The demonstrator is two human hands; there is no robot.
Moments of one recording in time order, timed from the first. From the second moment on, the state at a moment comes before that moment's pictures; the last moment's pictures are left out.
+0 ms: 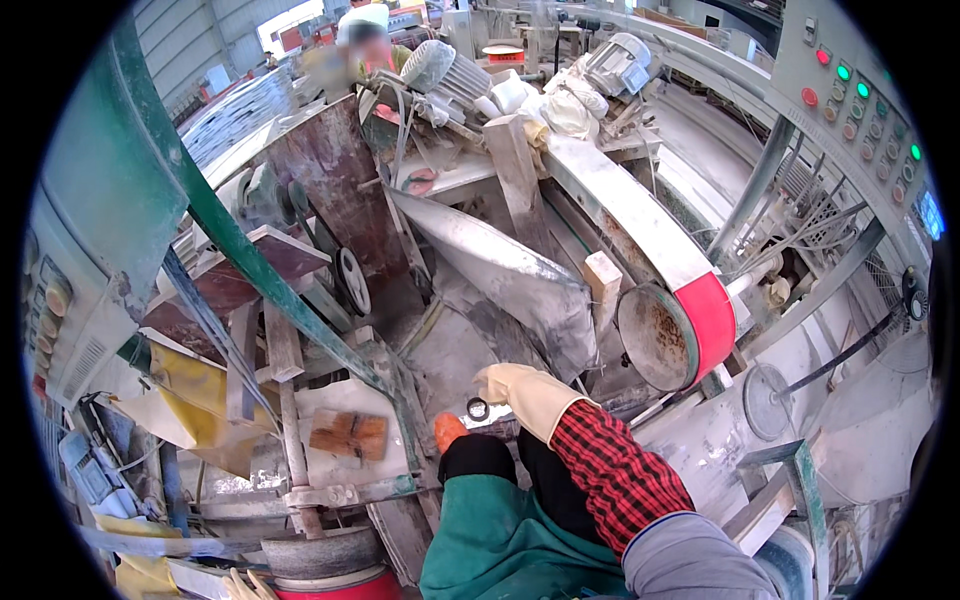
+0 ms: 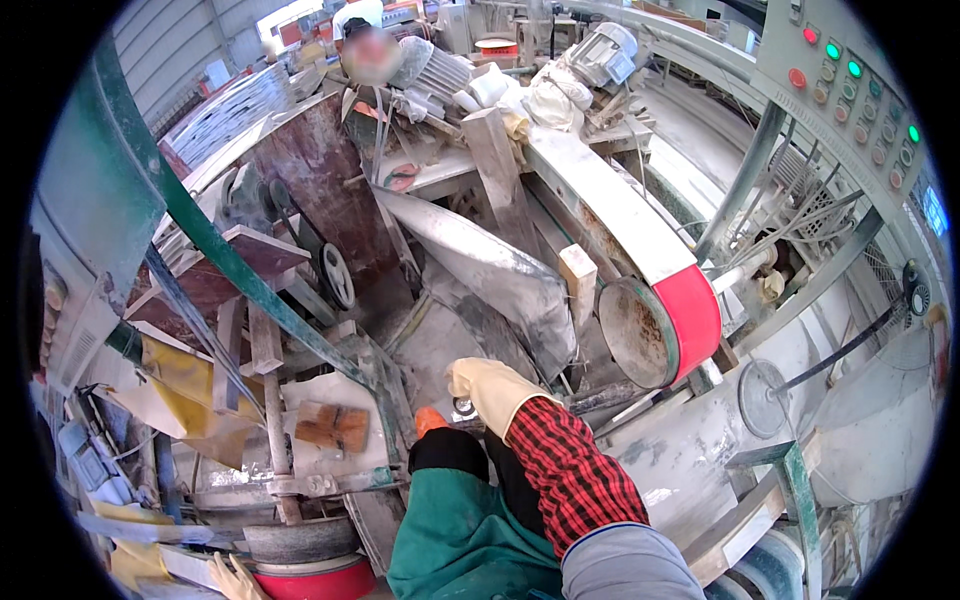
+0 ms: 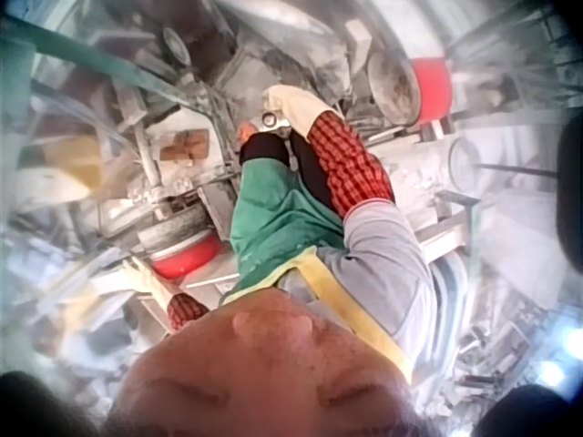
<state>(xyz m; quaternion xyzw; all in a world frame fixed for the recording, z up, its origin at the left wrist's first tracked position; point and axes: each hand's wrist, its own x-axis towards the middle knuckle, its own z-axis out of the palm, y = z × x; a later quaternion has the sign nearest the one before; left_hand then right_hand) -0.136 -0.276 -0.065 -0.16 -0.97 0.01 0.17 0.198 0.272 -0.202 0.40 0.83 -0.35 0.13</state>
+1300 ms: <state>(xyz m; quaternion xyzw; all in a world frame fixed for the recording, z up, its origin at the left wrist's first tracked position) -0.139 -0.283 -0.084 -0.21 -0.96 0.02 0.18 0.196 0.273 -0.194 0.34 0.85 -0.40 0.10</state>
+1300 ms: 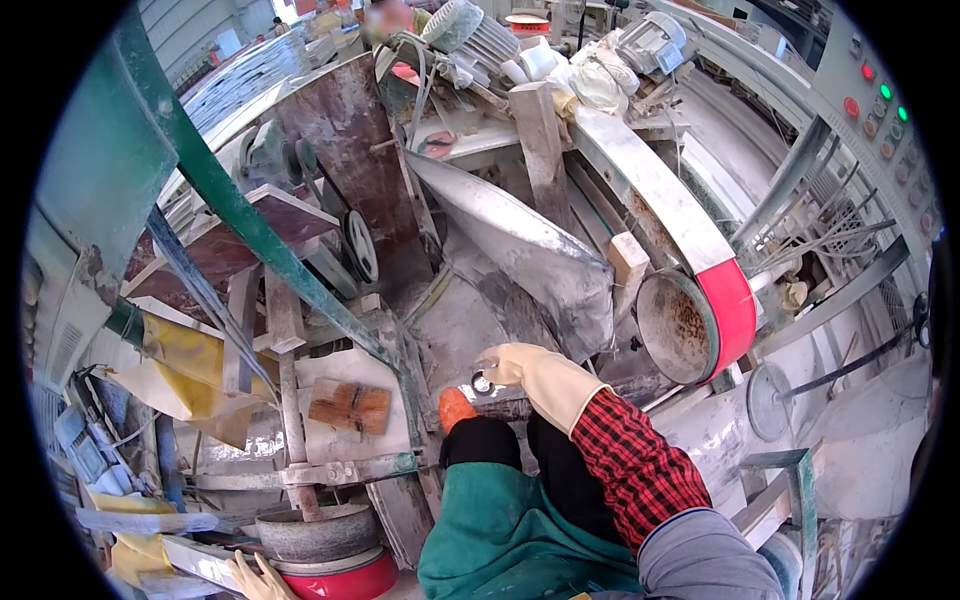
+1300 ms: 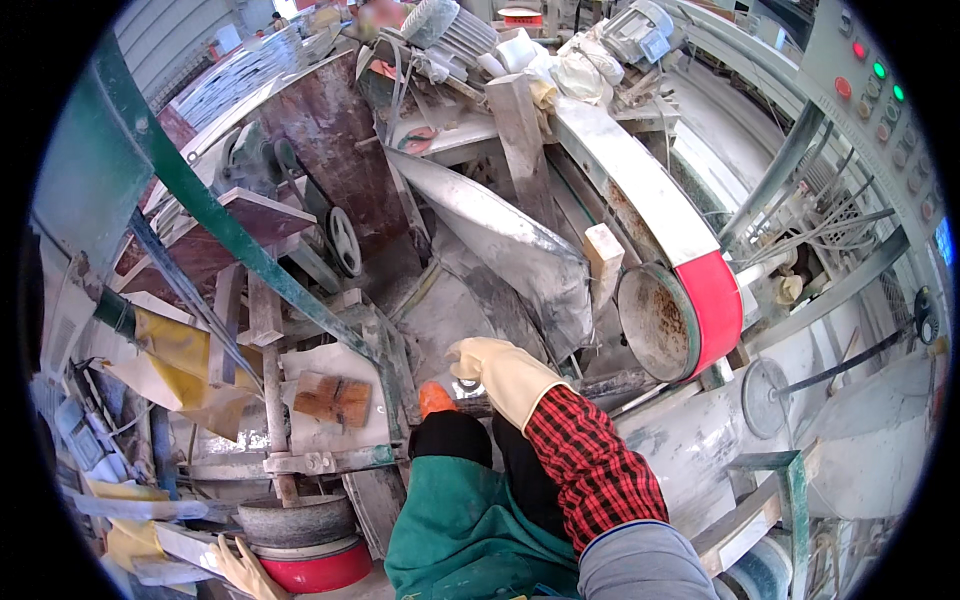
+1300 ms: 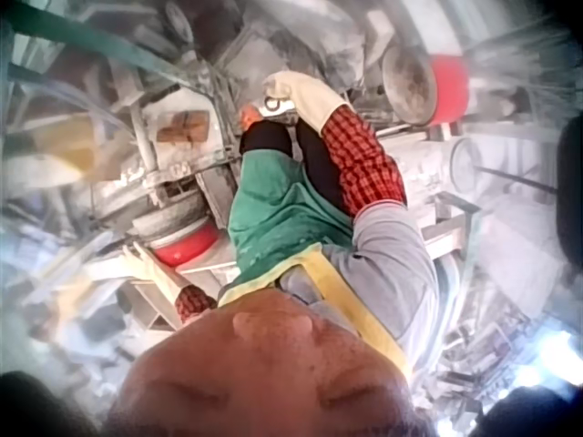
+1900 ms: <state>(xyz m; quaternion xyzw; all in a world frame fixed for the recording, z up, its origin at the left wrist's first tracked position) -0.133 -0.288 -0.093 -0.21 -0.96 0.05 0.17 0.204 0.276 -0.188 0.35 0.82 -0.44 0.07</state>
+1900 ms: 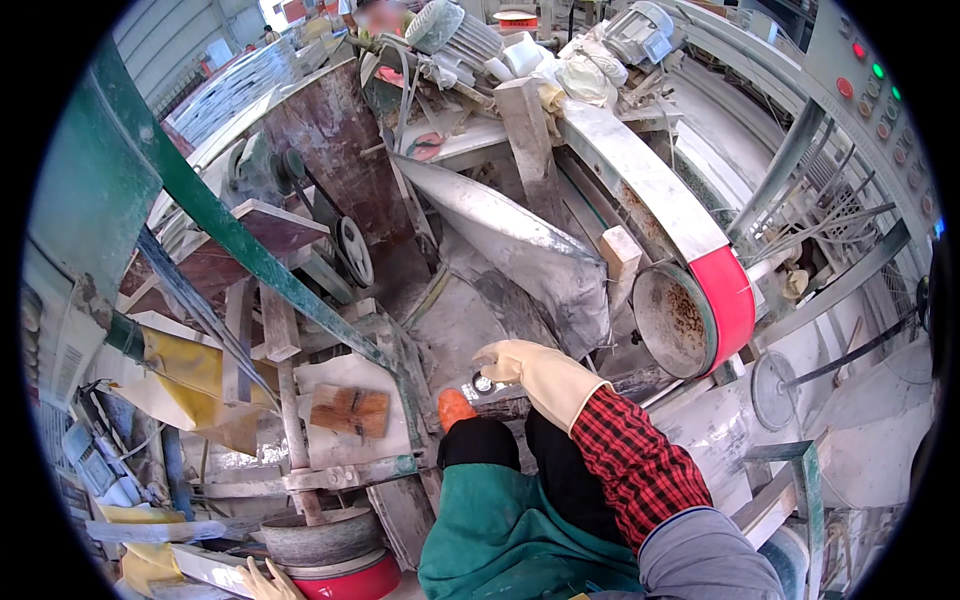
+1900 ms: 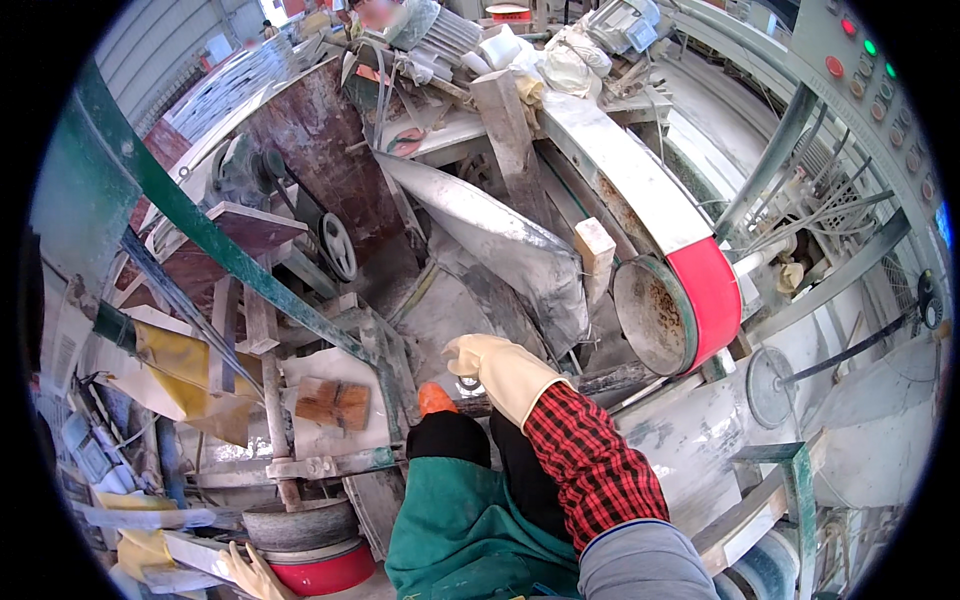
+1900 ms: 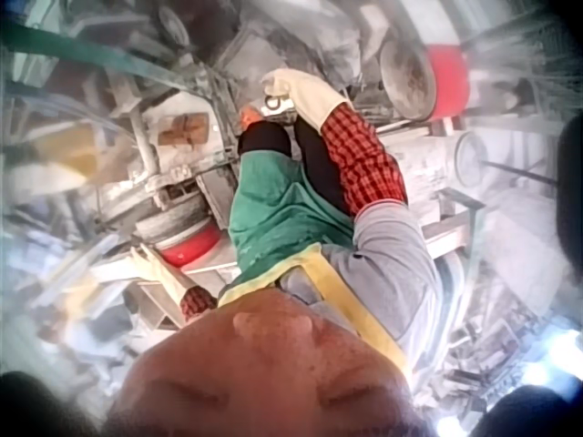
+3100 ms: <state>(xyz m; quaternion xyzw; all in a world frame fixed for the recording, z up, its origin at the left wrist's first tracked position) -0.071 -0.240 -0.072 -0.20 -0.96 0.00 0.19 0.201 0.281 -0.195 0.30 0.82 -0.48 0.03</state>
